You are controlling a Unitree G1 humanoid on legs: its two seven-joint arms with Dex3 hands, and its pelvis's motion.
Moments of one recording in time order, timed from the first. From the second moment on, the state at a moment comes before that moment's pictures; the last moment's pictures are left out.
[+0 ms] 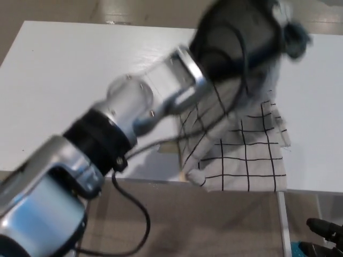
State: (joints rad) left_arm -1.09 0.26 -0.75 0.58 0.97 -0.35 0.49; right_arm 0.31 -0.07 -0.19 0.17 0.09 -0.26 0.08
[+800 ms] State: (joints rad) left_arm -1.01 0.27 -0.79 0.64 0.96 -0.32 0.10; right_arm 0.28 -0.07 -0.20 0.18 0.09 -0.27 0.09
